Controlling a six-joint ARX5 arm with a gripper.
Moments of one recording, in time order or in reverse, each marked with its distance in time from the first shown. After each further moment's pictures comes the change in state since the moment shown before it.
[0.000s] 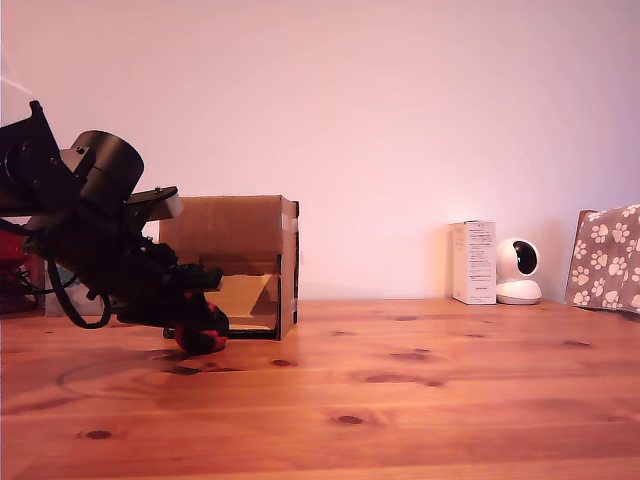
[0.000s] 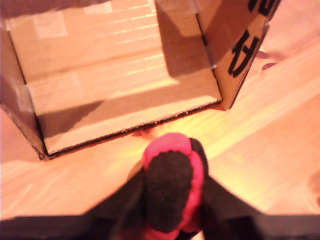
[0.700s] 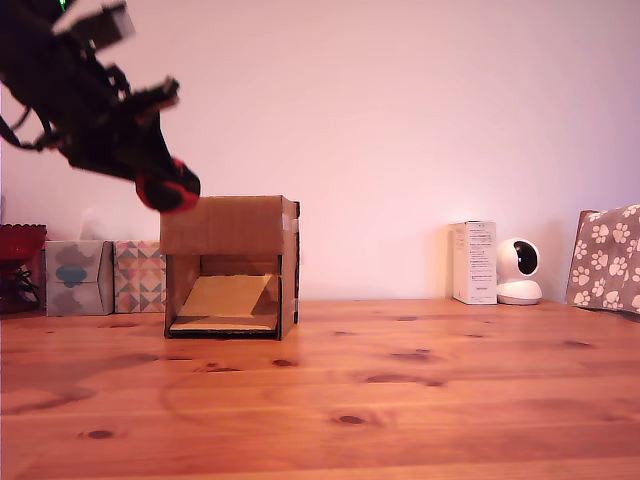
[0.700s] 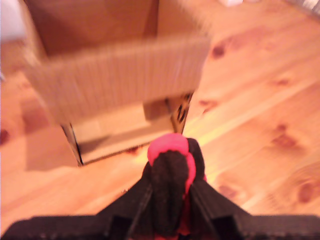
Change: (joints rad) arm 0.001 -0.548 -0.001 -0.479 0.023 -0.026
